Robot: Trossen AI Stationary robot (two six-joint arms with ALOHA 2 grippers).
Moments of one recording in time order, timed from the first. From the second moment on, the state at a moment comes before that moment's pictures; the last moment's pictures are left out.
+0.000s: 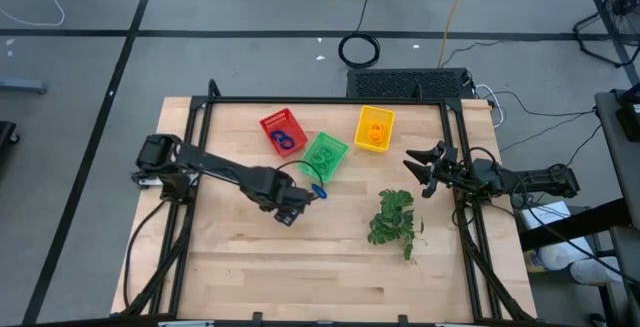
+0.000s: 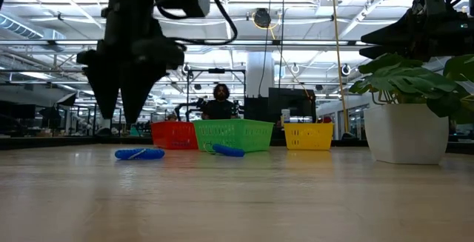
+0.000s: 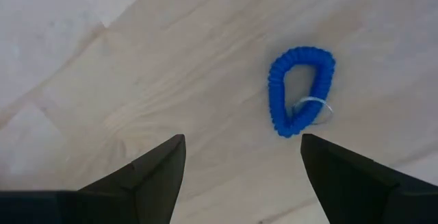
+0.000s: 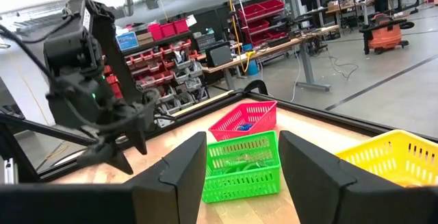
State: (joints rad) left arm -0.15 1.79 1.25 -1.12 -0.03 -1.11; right arm 0.08 0.03 0.02 0.10 0.47 0.28
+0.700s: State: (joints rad) left arm -0.14 1.91 1.24 -0.95 -0.15 -1.17; right arm 0.08 0.03 0.02 0.10 0.47 0.28
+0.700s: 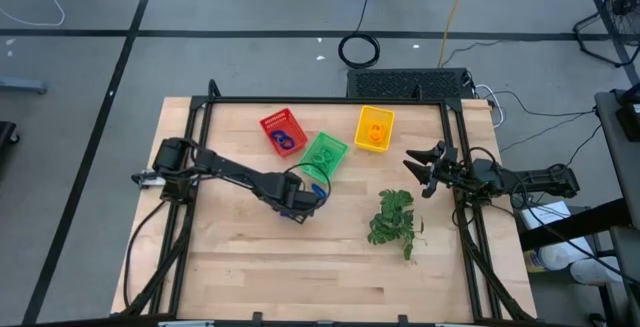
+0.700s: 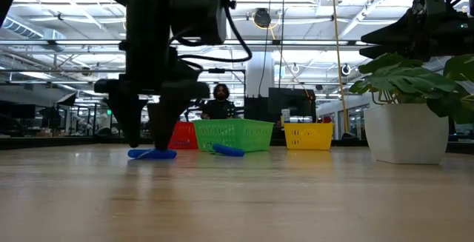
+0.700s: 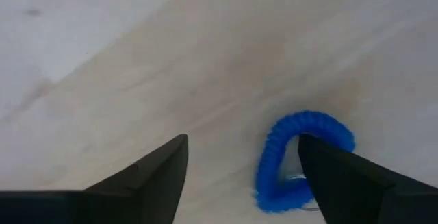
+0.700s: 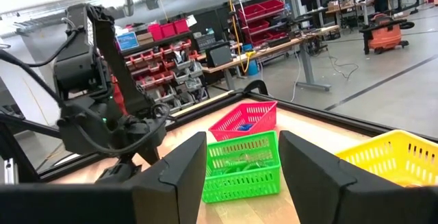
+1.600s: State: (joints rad) left arm -0.13 1.90 1.17 -0.81 -0.06 -0.95; right arm 0.08 0.03 0.02 0.10 0.47 0.28
